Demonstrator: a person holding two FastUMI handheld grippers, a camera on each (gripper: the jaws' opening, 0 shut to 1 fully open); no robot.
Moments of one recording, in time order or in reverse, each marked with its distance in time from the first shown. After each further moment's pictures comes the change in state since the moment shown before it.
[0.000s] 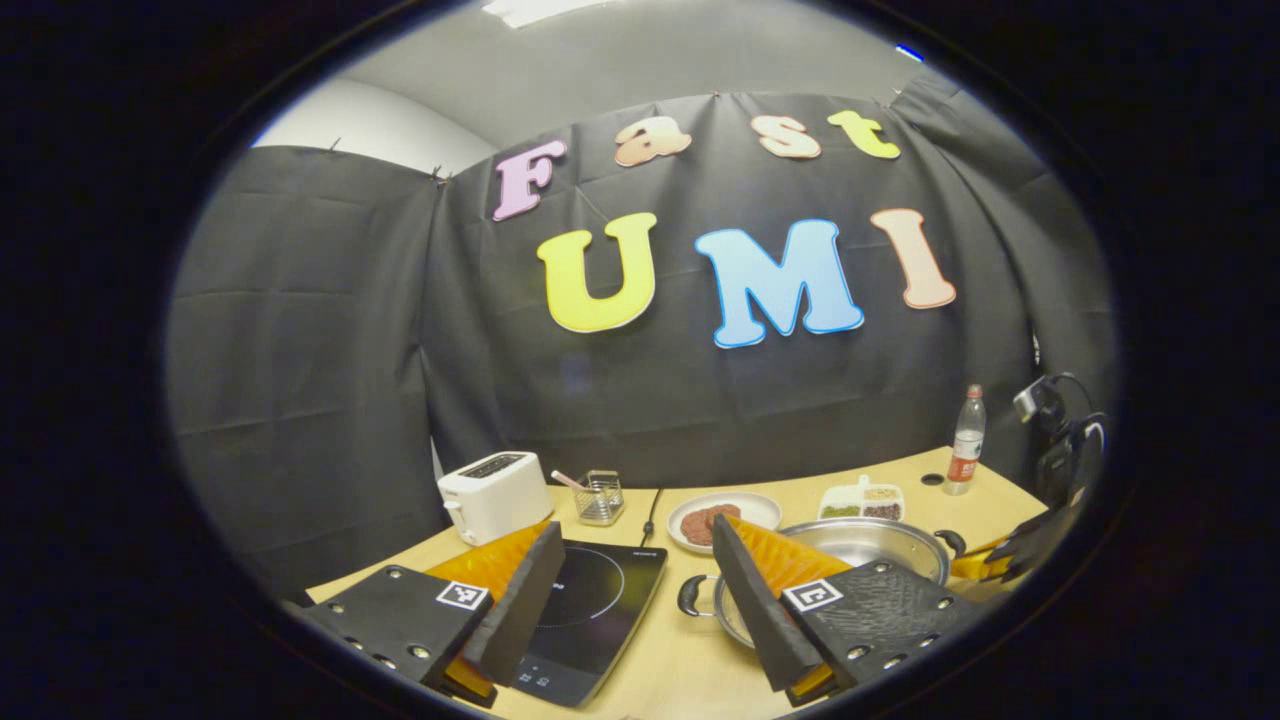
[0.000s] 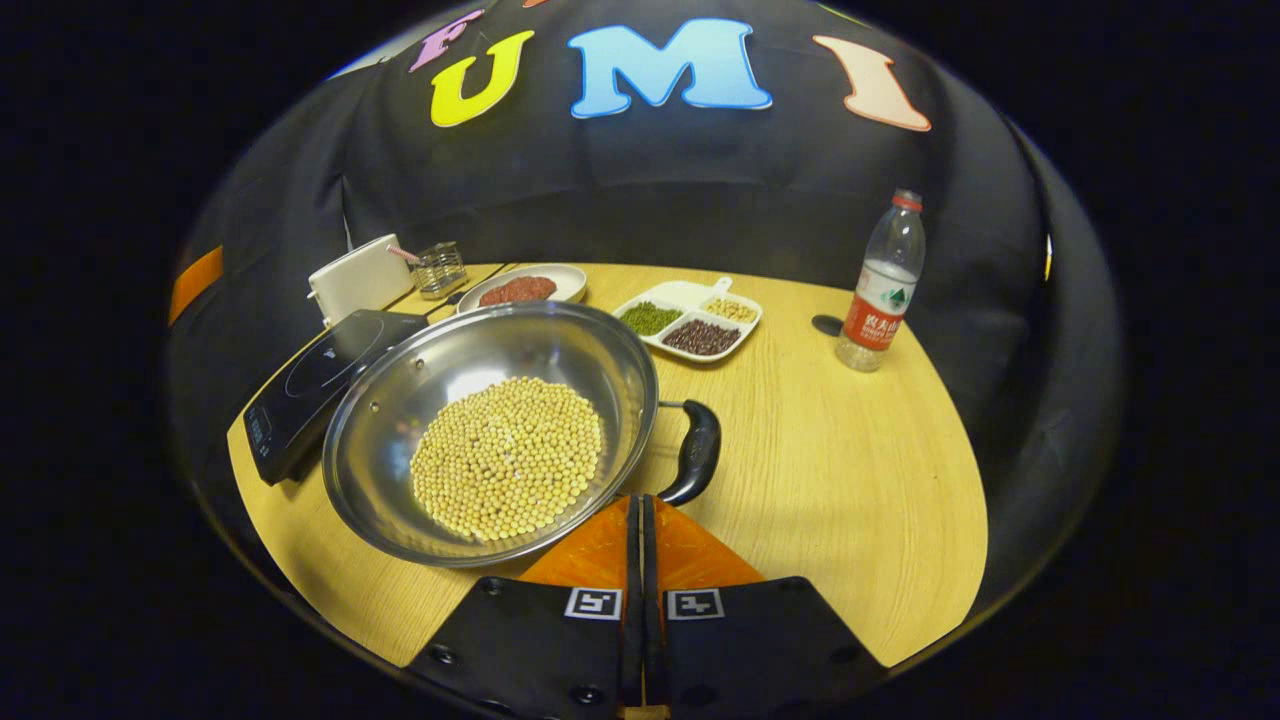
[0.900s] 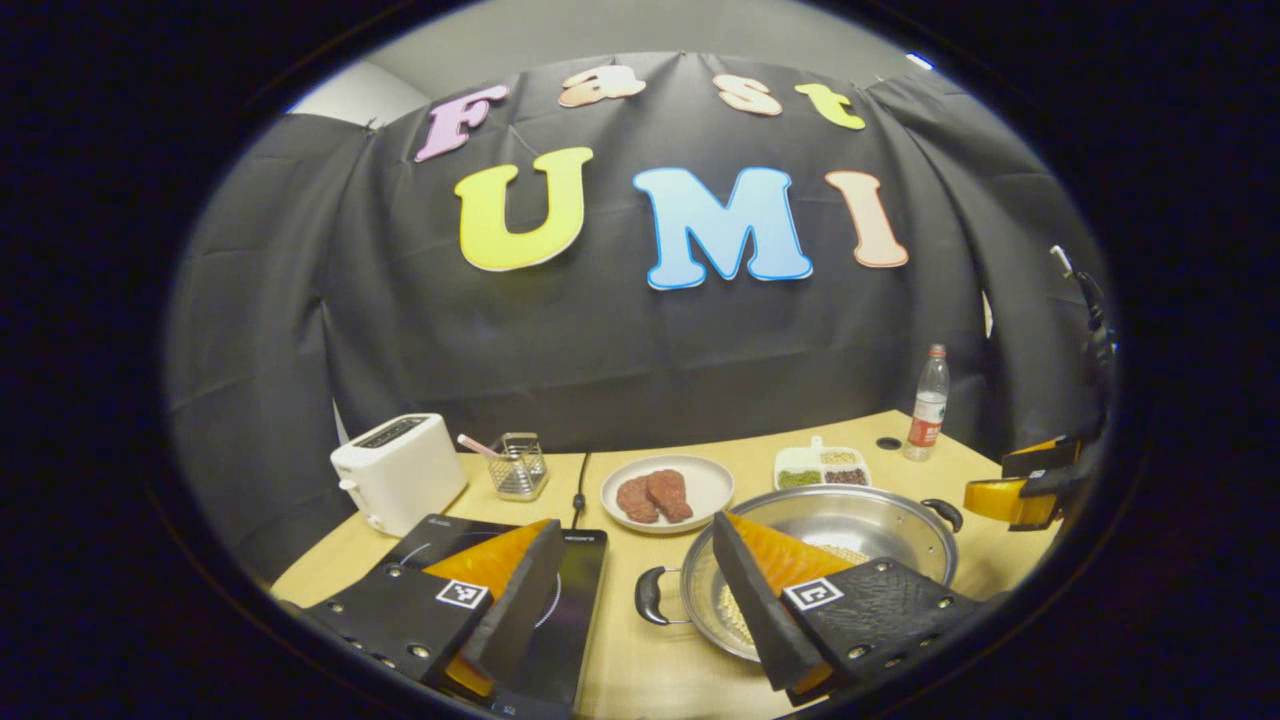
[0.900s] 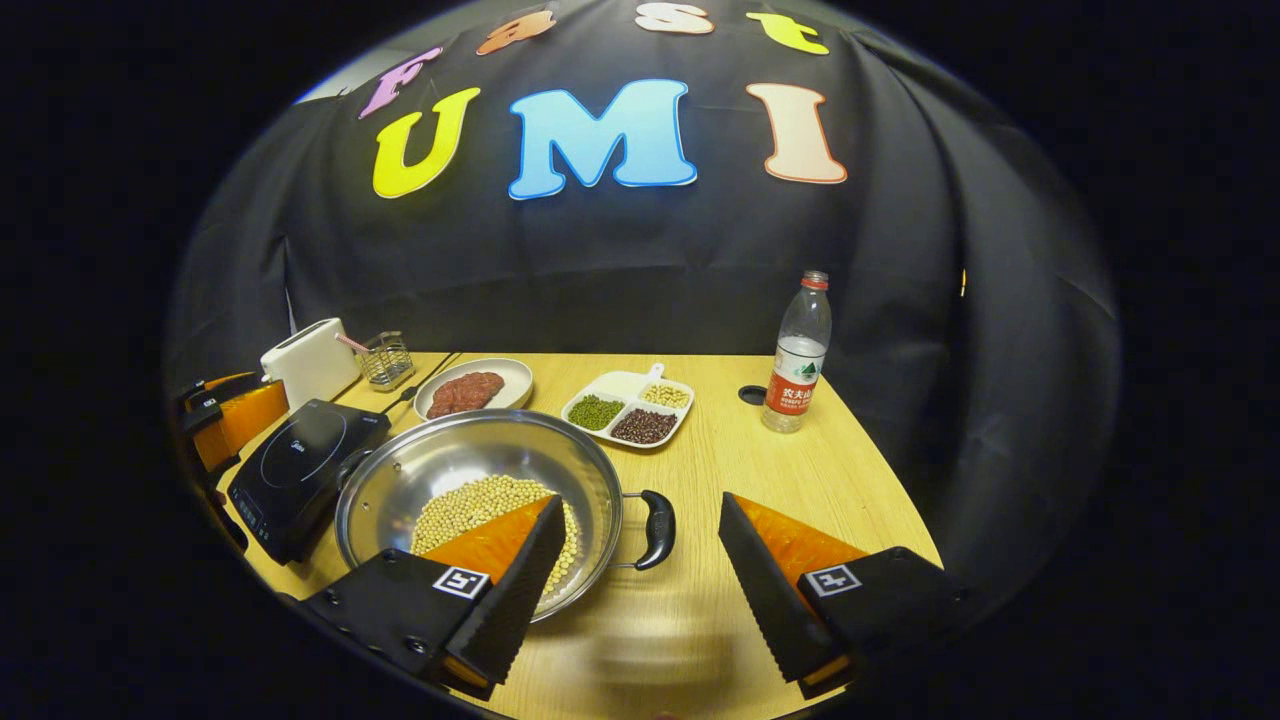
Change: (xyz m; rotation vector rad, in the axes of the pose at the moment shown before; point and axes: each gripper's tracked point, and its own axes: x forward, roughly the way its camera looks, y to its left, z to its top) left arm 0.092 -0.034 -0.067 -0.018 0.151 -0.267; right arm -0.028 -0.005 0.051 0.101 -0.159 -0.197
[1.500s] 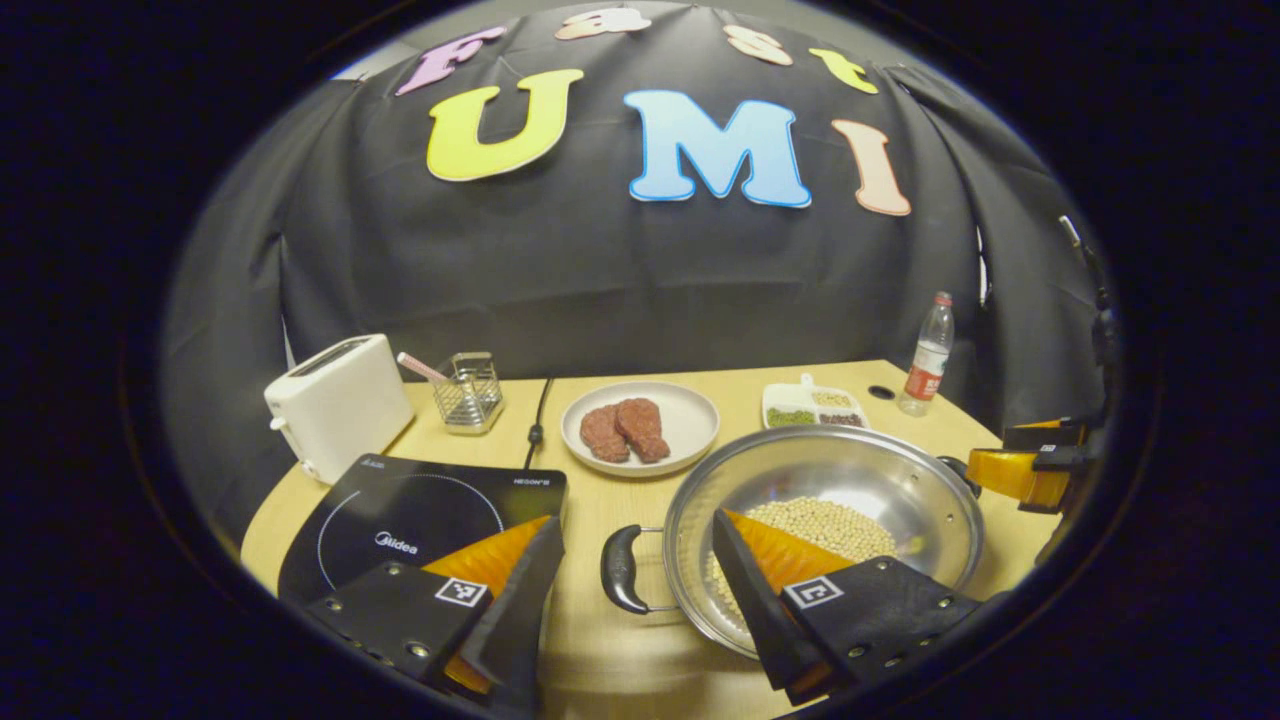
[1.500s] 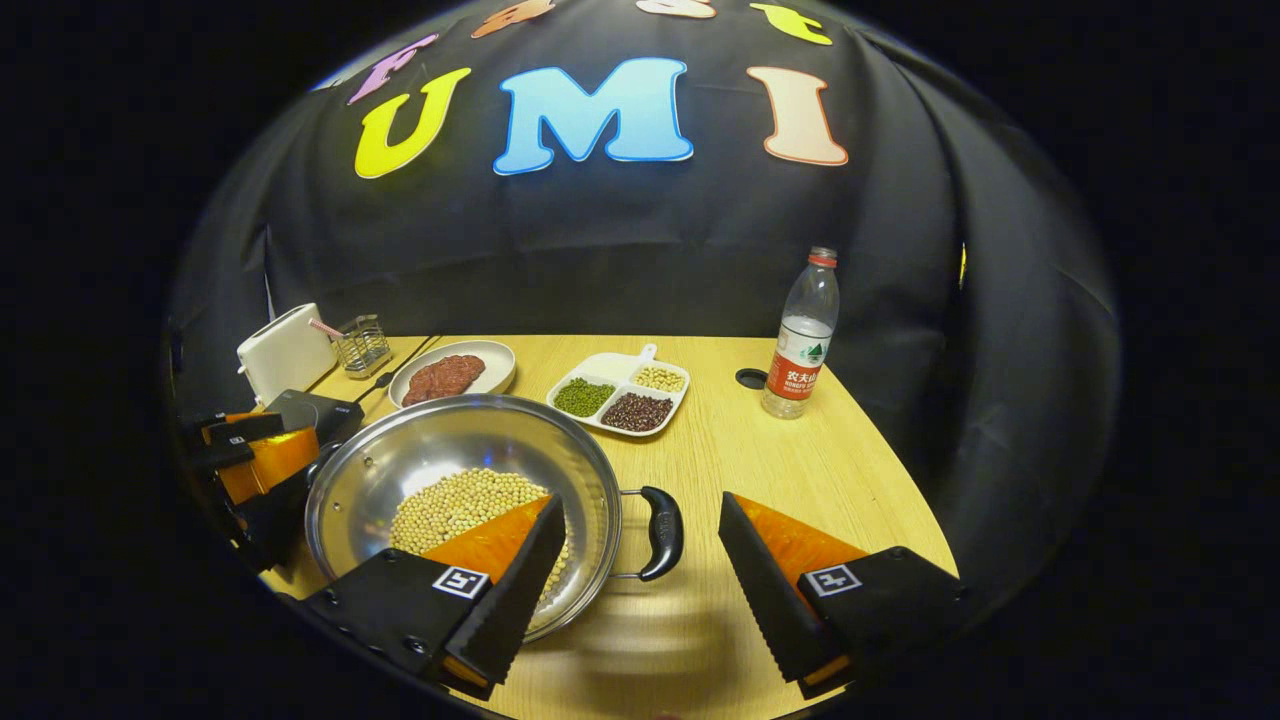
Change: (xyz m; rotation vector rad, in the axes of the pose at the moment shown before) left arm 0.055 -0.011 -0.078 -0.040 0.220 -0.078; right arm 0.034 0.003 -0.014 0.002 0.056 -0.037
